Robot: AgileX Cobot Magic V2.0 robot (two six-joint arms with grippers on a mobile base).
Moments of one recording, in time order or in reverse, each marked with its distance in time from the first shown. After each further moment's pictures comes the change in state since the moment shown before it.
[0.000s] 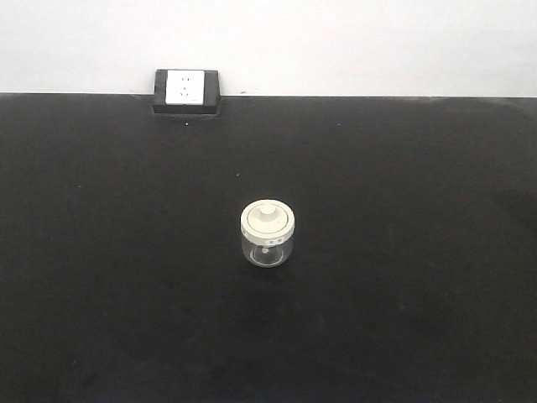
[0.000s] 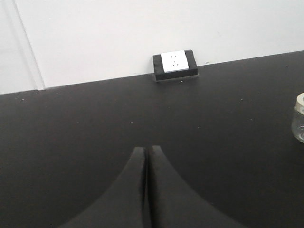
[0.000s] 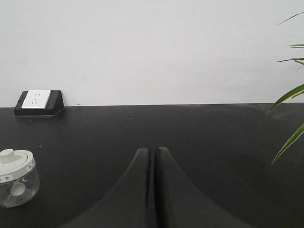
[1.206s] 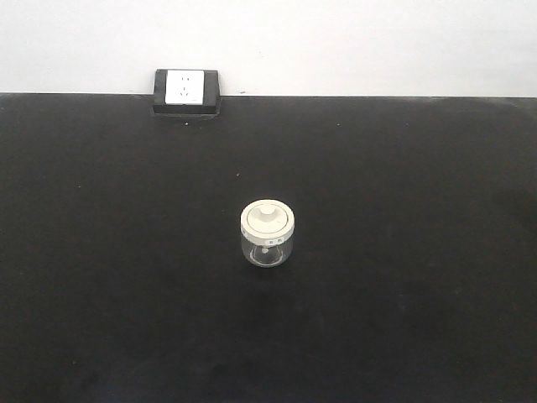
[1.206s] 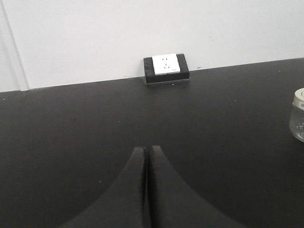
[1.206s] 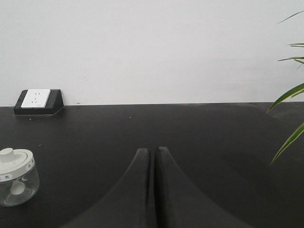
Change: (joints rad) left arm 0.000 0.000 0.248 -0.047 -0.314 0.018; right arm 0.000 0.000 0.000 0.000 0.004 0.000
